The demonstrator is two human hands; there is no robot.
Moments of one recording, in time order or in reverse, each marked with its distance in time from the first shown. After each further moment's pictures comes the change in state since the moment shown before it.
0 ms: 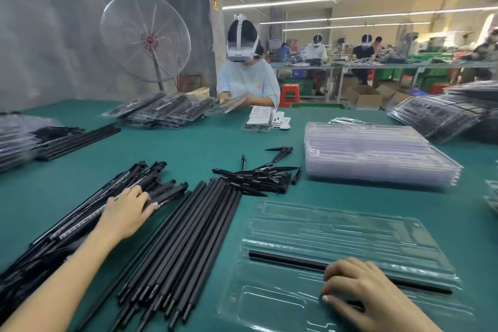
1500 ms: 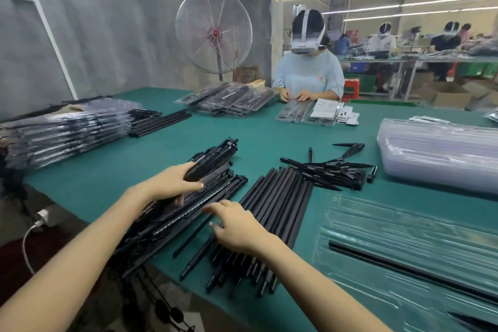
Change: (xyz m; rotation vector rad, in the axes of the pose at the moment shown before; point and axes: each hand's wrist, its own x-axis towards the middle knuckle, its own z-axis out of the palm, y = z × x) left_hand -0.038 -0.075 -0.064 -0.728 -0.348 -0.023; right_hand 0.228 -0.225 0.089 0.392 -0.285 -0.155
